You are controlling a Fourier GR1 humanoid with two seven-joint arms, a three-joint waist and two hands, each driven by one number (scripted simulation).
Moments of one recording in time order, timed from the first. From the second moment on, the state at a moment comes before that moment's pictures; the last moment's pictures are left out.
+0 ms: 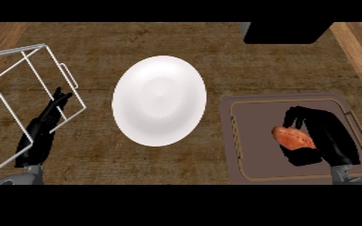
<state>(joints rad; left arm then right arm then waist) -0.04 0.34 0.07 -1.24 0.11 0.01 -0.26 -0.01 -0.49 0.20 -1.61 0.71 -0.04 0.14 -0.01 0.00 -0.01</state>
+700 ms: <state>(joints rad) -0.04 0.33 0.08 -1.27 0.10 0.00 -0.23 0.02 -0.47 0.16 -2.10 0.74 -0.03 0.27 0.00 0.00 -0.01</state>
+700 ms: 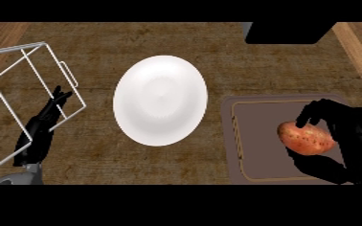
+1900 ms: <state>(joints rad) -0.09 0.30 0.09 -1.21 0.06 -0.02 -0.23 -0.59 -0.03 0.48 -1.57 0.89 -0.05 0.54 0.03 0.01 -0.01</state>
